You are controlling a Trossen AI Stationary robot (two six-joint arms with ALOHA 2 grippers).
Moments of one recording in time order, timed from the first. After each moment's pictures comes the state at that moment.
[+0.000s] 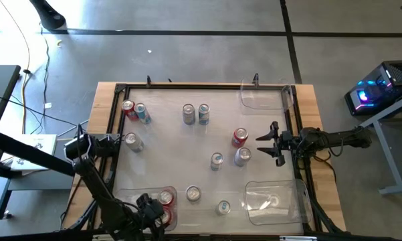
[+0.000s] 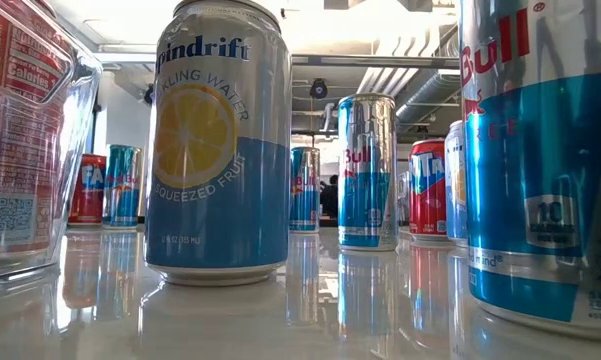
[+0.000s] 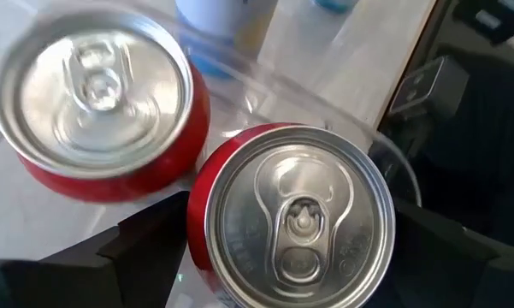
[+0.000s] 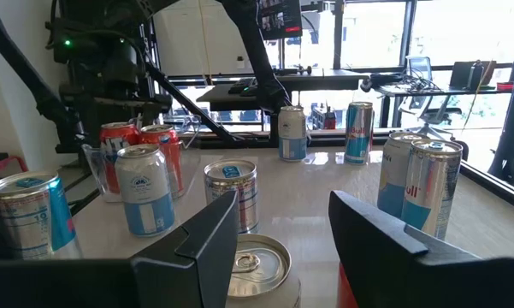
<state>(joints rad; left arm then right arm) -0.98 1.90 1.49 -0.88 -0.57 -1.48 0.15 0.01 0.01 0.03 0.10 0.03</state>
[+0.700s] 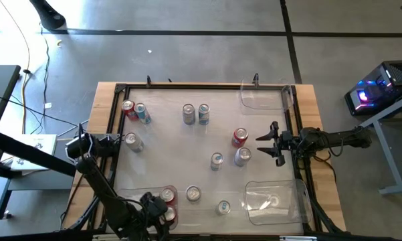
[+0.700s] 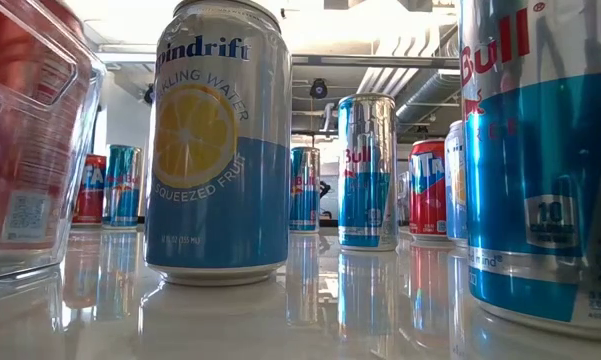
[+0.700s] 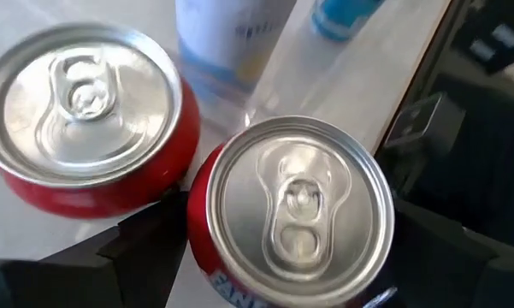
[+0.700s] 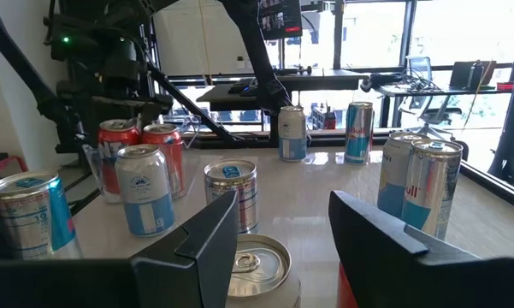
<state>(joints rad) -0.95 1.90 1.49 -0.84 -0.63 -1.49 0.15 0.01 0.01 0.03 0.10 0.03</state>
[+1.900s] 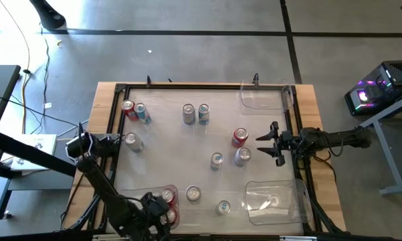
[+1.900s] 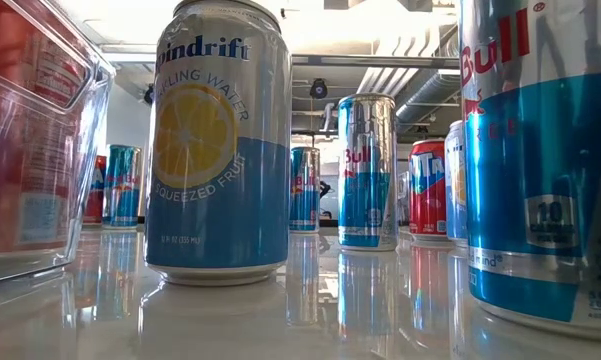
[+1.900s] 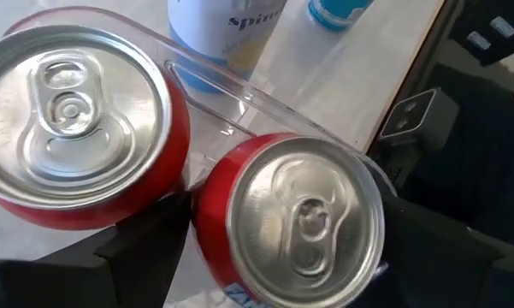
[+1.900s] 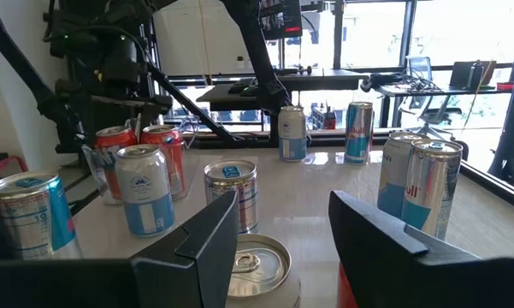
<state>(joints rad) -0.94 1.89 1.49 -0.83 -0.56 -1.49 0.15 0.01 0.01 0.03 0.10 0.03</state>
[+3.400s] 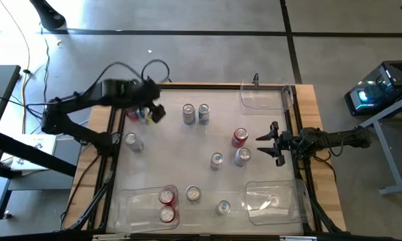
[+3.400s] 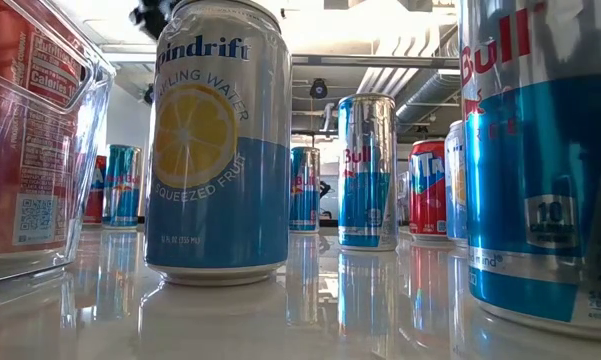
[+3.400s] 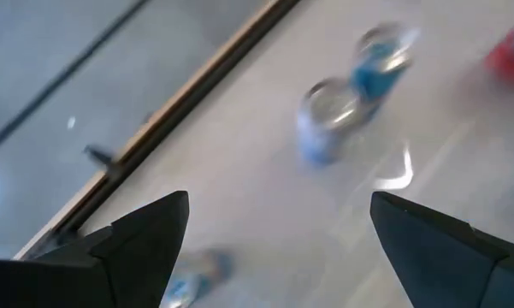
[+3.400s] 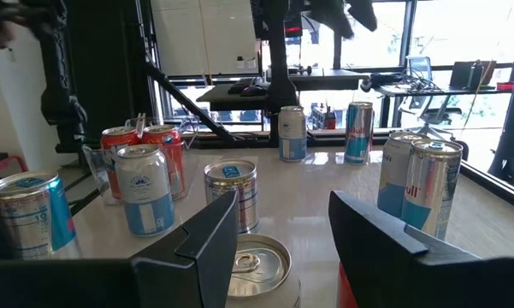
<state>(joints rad) 0.25 1.29 1.49 -1.28 -0.42 -0.34 0.15 0.01 0.01 0.03 0.10 0.03</state>
